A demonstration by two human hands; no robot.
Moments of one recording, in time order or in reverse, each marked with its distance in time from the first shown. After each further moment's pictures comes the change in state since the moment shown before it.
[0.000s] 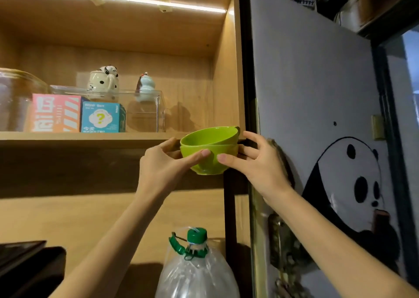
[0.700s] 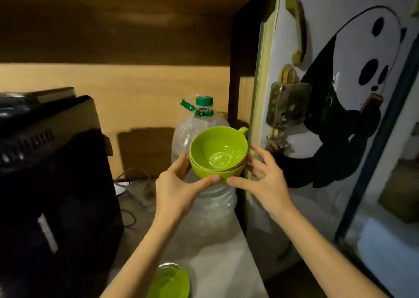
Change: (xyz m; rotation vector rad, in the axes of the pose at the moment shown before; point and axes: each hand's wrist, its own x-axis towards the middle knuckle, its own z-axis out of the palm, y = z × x) left_hand -0.270 -0.114 -0.013 -0.028 -0.124 -0.397; right_hand -0.265 0.107 0.002 0.016 -0.091 0.489
